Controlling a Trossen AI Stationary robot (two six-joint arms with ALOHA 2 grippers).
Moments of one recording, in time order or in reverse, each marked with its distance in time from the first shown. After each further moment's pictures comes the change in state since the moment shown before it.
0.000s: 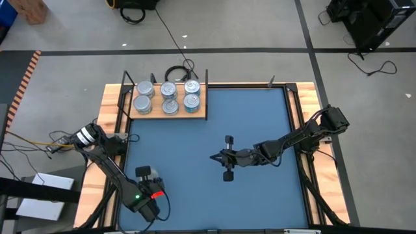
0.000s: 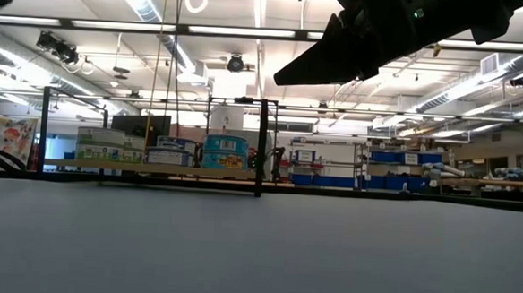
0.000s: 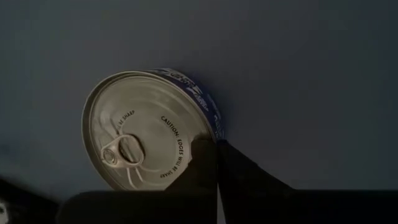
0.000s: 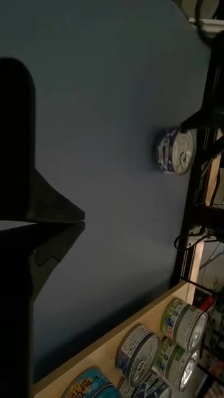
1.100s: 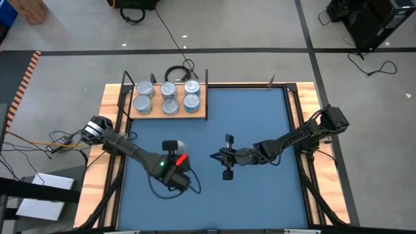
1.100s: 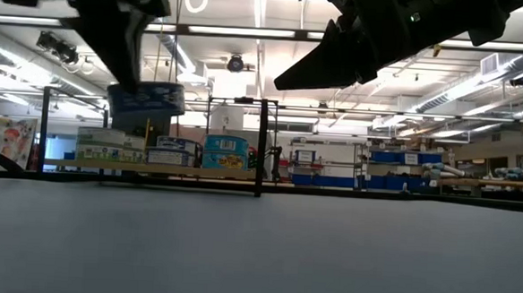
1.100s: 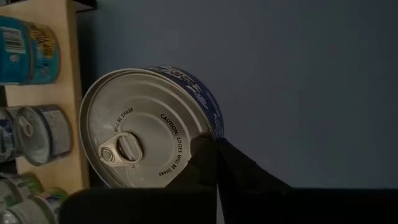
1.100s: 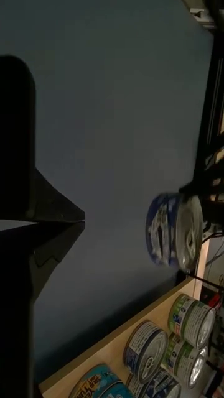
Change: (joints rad) left arm 0.380 -0.001 0.258 -0.117 -0.324 0.539; right arm -0.013 0.000 0.000 -0.016 0.000 0.024
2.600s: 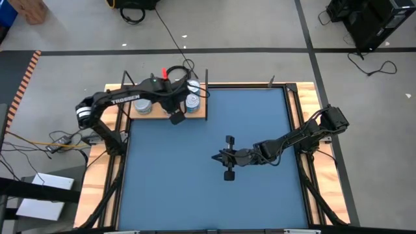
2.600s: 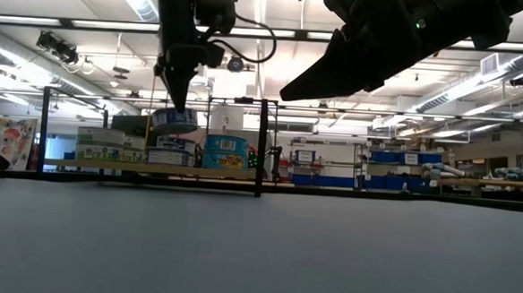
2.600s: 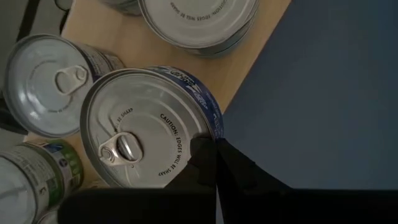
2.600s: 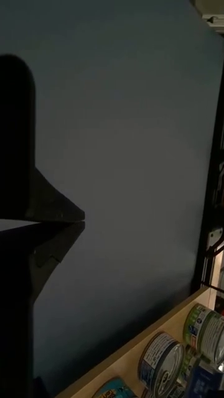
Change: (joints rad) left arm 0.913 -0.171 0.000 0.097 0.308 0.458; right arm 0.004 0.000 -0.014 -0.029 -0.027 0.031
